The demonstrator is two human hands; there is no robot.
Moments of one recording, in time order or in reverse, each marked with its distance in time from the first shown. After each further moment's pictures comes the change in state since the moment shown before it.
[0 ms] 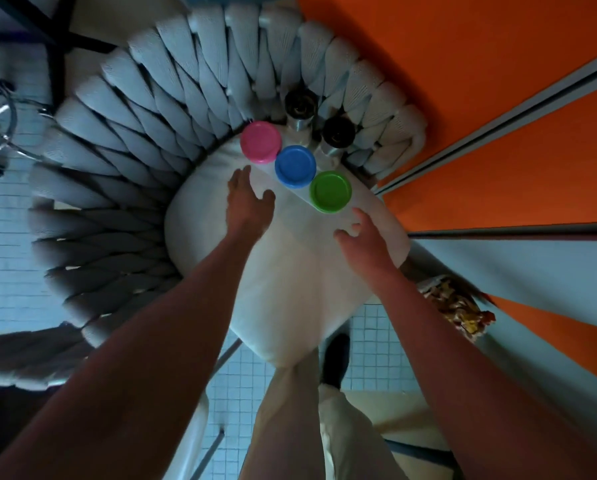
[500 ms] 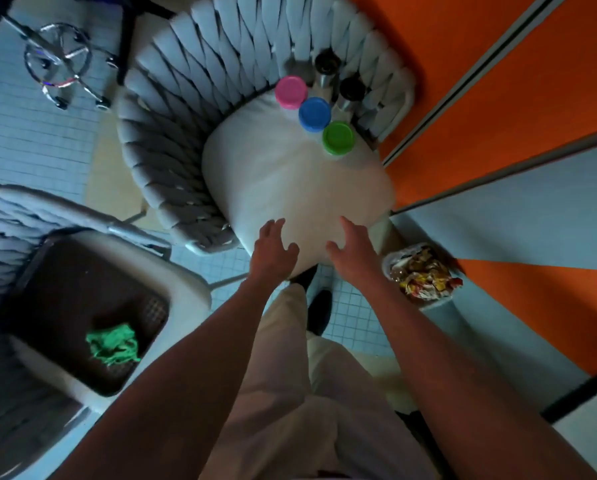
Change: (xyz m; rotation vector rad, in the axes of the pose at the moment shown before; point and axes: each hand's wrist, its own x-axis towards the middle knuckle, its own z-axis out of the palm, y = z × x) left_hand -0.283 -0.059 0.004 0.035 -0.149 -0.069; right_hand -0.194 0.075 -0.025 -0.408 -0.142 -0.255
